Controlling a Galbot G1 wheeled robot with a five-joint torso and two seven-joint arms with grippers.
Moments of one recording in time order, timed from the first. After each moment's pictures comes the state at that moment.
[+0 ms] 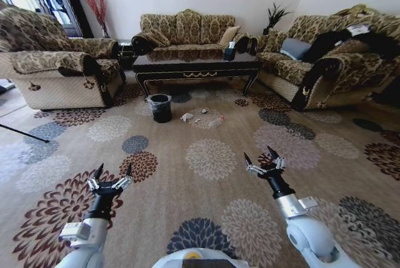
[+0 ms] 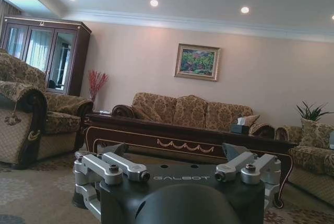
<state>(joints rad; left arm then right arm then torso) 1.83 -1.52 -0.81 -2.36 -0.22 -0.04 0.10 -1.66 1.02 0.64 2.16 0.38 0.24 0.01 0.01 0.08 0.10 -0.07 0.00</state>
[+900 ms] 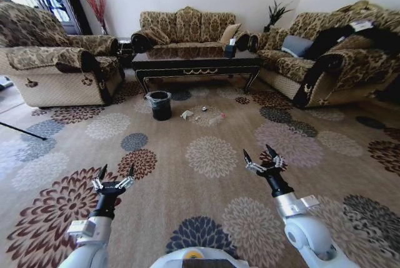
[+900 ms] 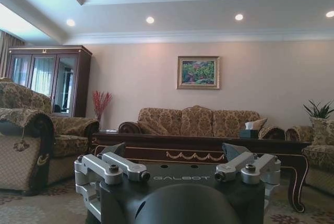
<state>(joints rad) 1.79 -1.53 -0.80 -2.31 -0.21 -0.07 0.12 -1.63 1.04 0.63 2.16 0.47 0.27 -0.04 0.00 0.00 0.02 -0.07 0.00</state>
